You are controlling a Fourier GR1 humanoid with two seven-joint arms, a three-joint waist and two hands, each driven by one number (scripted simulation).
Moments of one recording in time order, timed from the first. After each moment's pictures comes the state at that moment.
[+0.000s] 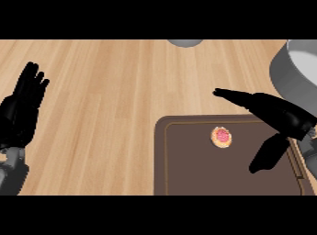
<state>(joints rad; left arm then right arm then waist) -0.19 0.43 -0.08 -1.61 0.30 0.32 0.16 -0.45 -0.67 0.41 -1.65 0.08 0.46 0.28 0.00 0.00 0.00</state>
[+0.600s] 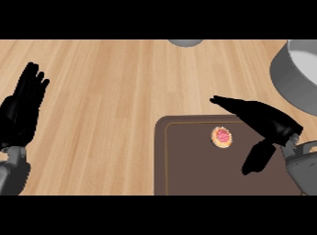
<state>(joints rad) -0.19 0.37 -0.03 -1.60 0.25 0.27 0.16 -0.38 -0.55 0.38 -1.63 0.29 0.52 0.34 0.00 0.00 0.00</state>
